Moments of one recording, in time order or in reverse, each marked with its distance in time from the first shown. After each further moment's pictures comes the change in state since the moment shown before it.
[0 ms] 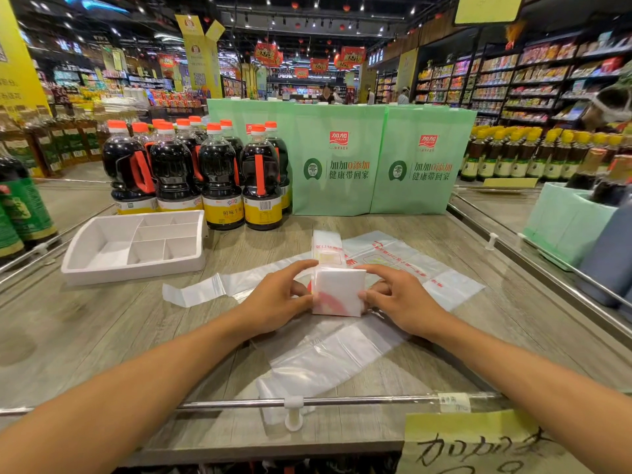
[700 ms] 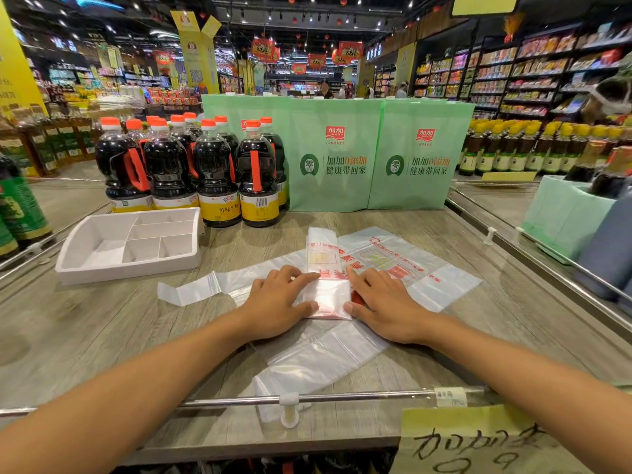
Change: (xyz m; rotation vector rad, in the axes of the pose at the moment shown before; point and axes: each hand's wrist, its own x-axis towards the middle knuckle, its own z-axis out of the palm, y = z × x) left_hand 0.005 -0.006 0.010 0.557 -0.098 -0.084; right_hand 0.003 0.001 0.014 -0.706 -0.288 0.027
